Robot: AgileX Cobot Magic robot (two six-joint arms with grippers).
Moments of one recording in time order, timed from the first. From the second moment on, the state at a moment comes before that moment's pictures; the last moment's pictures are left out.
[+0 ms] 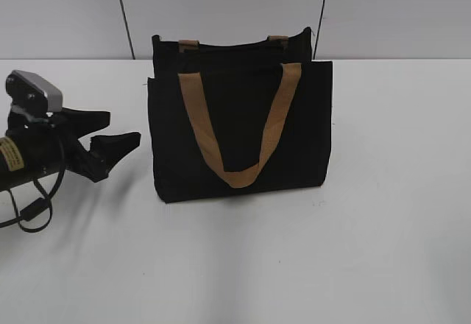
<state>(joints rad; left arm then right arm) -0.08 1.93 -0.53 0.64 -1.06 -0.03 -0.13 -0.01 -0.49 0.27 1.11 -0.32</state>
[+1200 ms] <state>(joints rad) -0.18 2.15 -0.88 0.90 -1.02 -0.12 -0.13 -0.01 -0.49 0.27 1.11 -0.32</state>
